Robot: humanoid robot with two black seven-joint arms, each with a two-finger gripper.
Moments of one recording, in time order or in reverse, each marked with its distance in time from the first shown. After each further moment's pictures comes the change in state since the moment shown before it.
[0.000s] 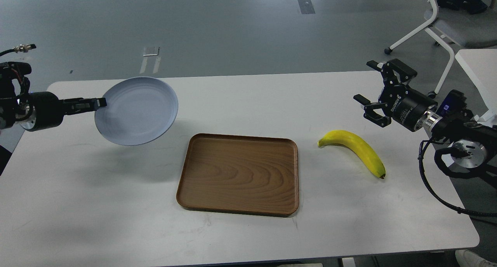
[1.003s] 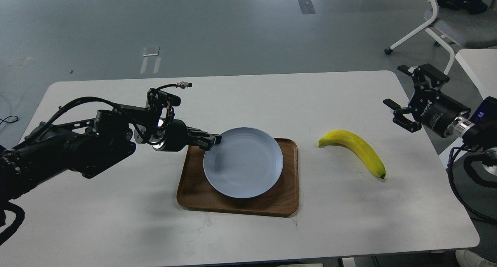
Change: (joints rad) left arm -0.042 -0.521 0.174 0.176 0.153 0.038 0.000; right arm -0.057 -0.108 0.021 -0.004 0.001 0.000 0.000
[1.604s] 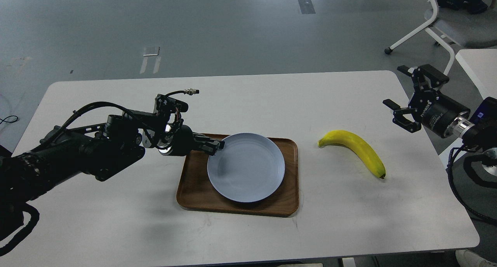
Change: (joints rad) left arm 0.007 -0.069 0.036 0.057 -0.012 0.006 0.000; right arm -0.002 0.002 -0.002 0.000 0.000 0.000 0.000
